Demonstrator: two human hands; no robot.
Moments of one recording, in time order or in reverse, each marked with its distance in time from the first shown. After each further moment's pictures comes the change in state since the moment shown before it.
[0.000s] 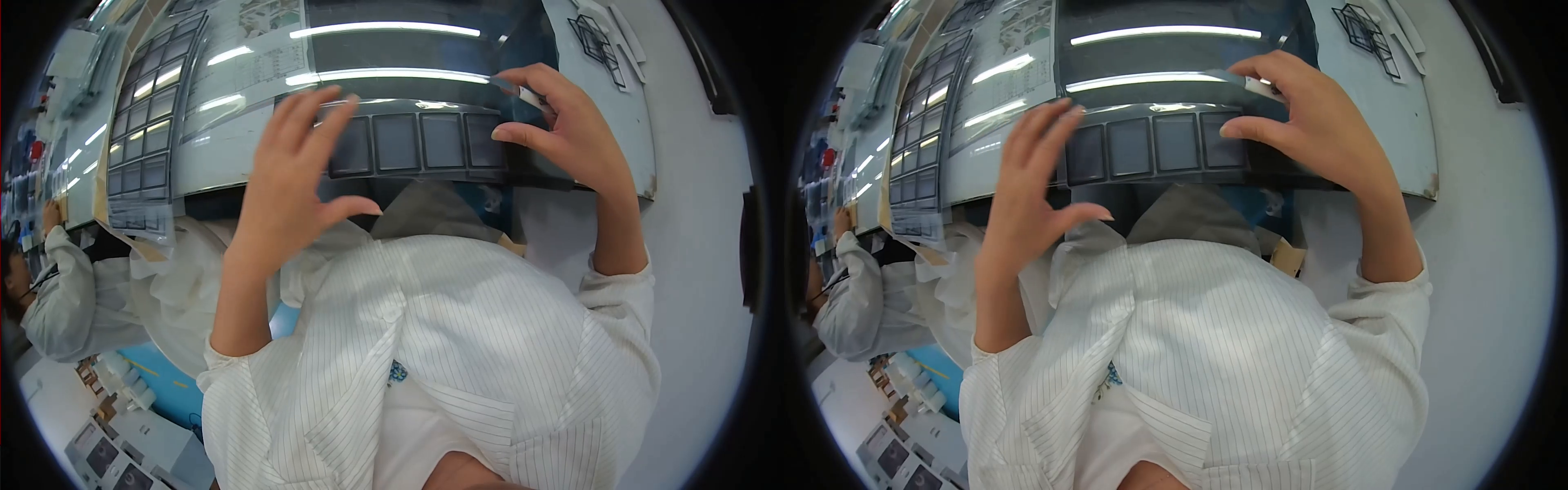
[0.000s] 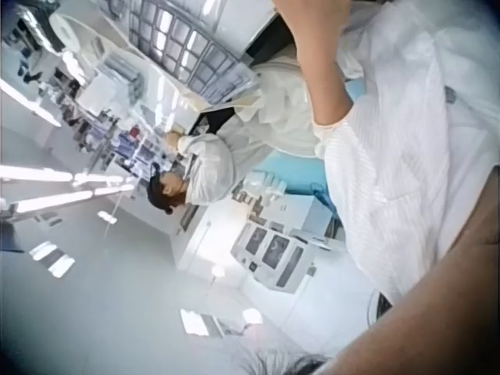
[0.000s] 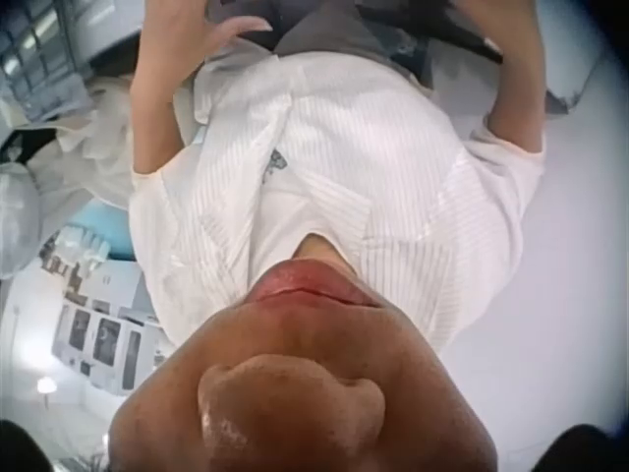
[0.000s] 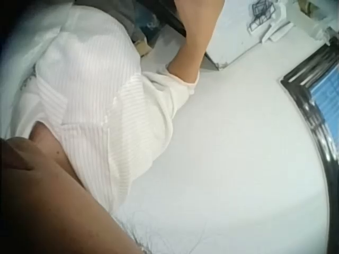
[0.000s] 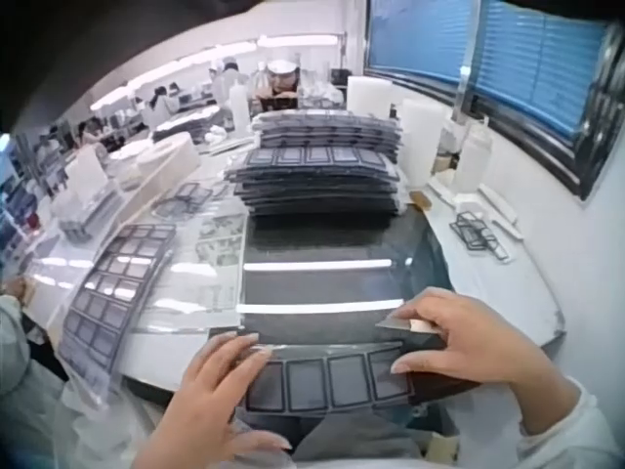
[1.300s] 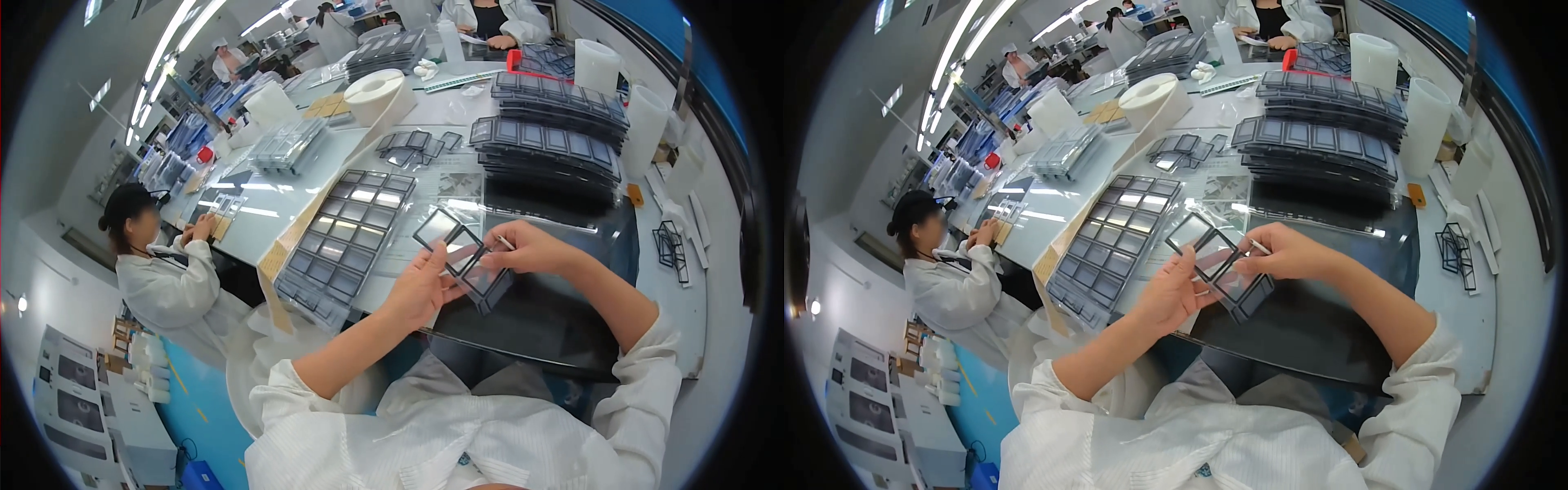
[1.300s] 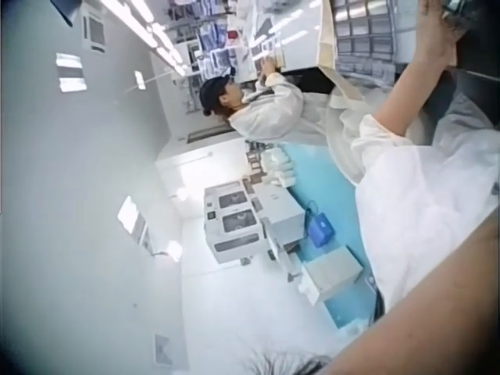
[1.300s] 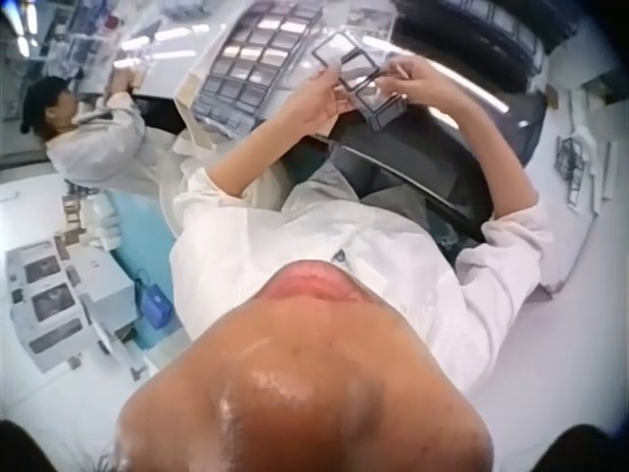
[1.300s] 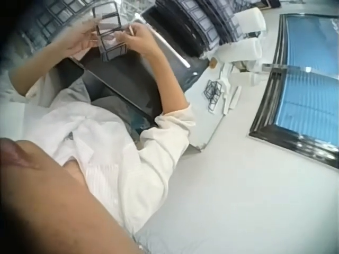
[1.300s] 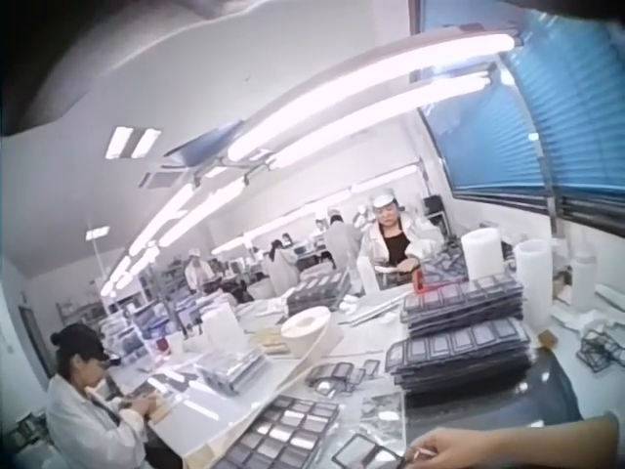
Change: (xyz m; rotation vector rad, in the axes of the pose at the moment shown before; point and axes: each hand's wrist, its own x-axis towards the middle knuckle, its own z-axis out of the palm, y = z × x) left_hand 0.038 -0.043 -0.028 -1.704 0.184 -0.721; right_hand 0.176 -0.046 0.055 0.769 -0.668 -0.078
